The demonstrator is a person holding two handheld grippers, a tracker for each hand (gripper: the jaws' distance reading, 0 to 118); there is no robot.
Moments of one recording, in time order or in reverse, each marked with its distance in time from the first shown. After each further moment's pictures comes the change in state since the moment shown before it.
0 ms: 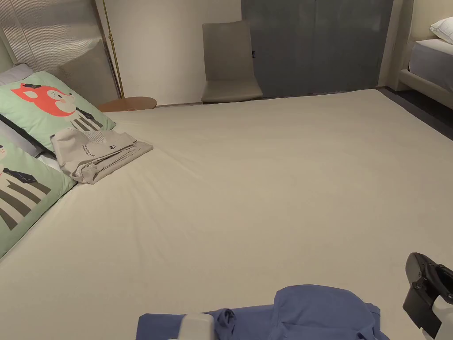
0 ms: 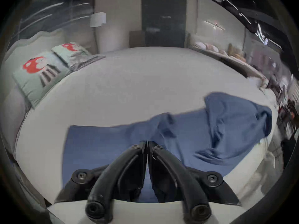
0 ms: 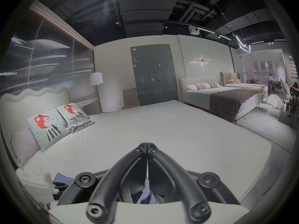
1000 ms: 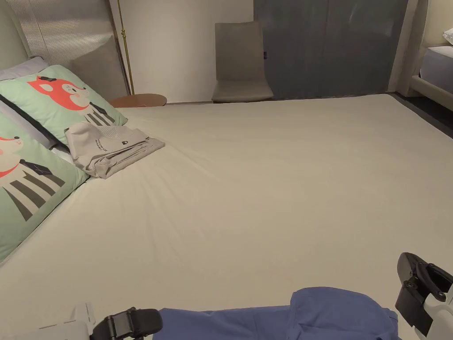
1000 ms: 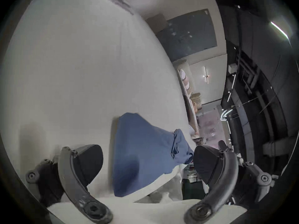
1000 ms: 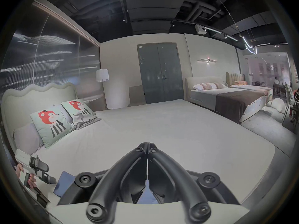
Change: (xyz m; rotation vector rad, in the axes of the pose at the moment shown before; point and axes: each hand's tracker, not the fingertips) left arm -0.256 -0.015 0.001 -0.178 -0.695 0.837; right arm -0.041 0.001 -0.008 -0.025 0.048 0.036
